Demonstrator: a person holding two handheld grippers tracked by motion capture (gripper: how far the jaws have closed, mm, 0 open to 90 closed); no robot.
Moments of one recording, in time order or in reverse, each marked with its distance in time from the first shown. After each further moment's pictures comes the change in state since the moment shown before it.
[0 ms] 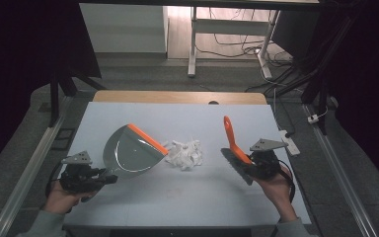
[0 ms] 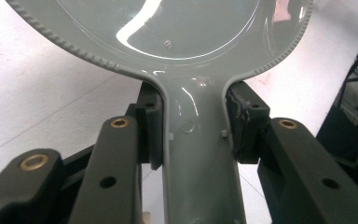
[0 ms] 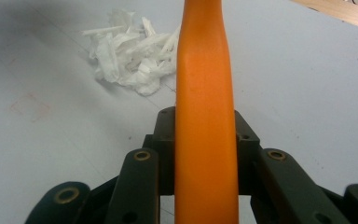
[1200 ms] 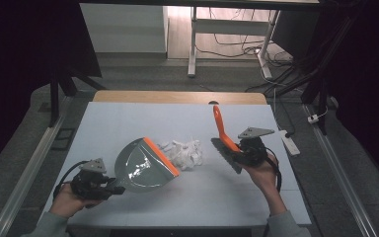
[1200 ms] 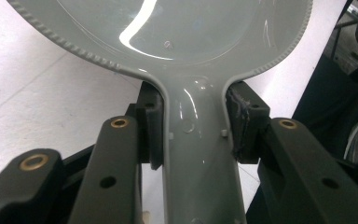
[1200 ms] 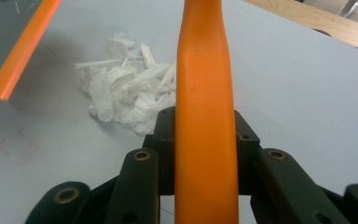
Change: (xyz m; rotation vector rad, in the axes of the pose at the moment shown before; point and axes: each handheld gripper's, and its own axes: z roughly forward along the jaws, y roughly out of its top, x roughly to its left) left arm -0.020 0.004 0.020 0.174 -0.052 0.117; right arm -0.004 0.030 0.033 -0.021 0.016 -0.002
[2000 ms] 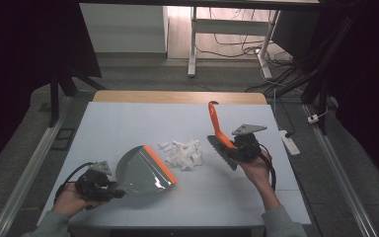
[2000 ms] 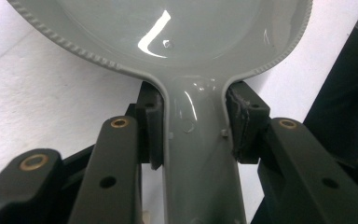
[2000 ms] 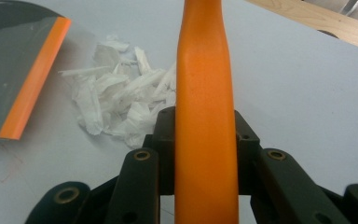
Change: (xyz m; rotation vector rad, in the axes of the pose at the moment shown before) left arm 0.008 -0.002 0.015 0.123 0.015 -0.017; right arm -0.003 0.007 0.021 0.008 -0.002 0.003
